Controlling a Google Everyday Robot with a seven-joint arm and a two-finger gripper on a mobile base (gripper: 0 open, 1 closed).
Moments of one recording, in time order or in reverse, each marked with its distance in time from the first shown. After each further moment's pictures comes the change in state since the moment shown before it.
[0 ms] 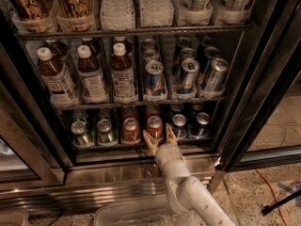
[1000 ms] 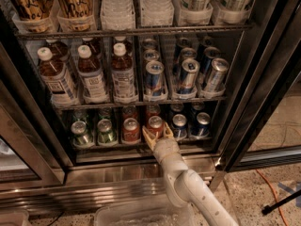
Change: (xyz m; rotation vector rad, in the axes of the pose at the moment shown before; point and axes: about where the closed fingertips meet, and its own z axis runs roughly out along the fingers) arm 0.006 -0.002 0.026 -0.016 0.001 0.012
